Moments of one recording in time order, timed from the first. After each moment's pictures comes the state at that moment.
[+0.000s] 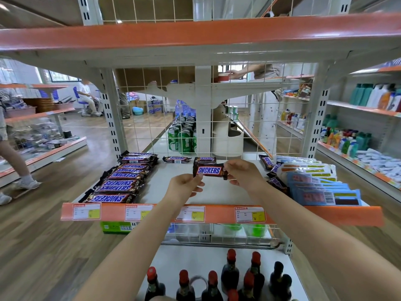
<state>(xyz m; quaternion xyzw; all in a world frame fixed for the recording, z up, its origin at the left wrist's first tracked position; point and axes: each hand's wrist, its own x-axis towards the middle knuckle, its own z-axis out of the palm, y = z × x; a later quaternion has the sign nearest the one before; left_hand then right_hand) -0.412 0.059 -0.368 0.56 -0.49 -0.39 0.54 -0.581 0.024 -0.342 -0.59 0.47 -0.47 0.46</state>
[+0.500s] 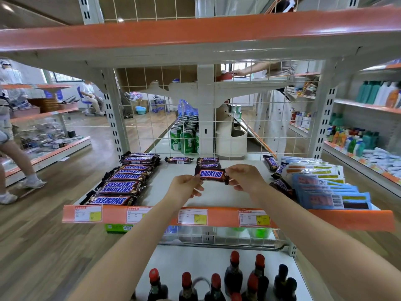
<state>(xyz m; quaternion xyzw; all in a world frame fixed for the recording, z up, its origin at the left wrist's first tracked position) -0.405 0.052 -0.364 0.59 -0.51 -0.38 0.50 -0.578 0.013 -0.346 -0.58 0.52 -0.42 0.46</state>
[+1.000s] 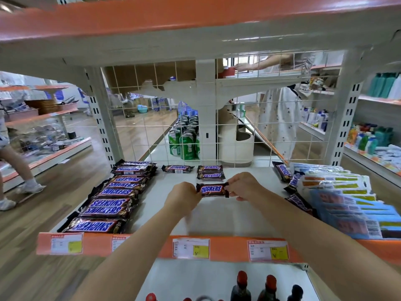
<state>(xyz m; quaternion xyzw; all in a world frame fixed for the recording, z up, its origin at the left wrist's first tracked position) -0.396 -0.024 -0.369 0.75 -0.60 -0.17 0.23 -0.557 -0.060 -0.351 -0.61 0.61 -0.29 0.41</state>
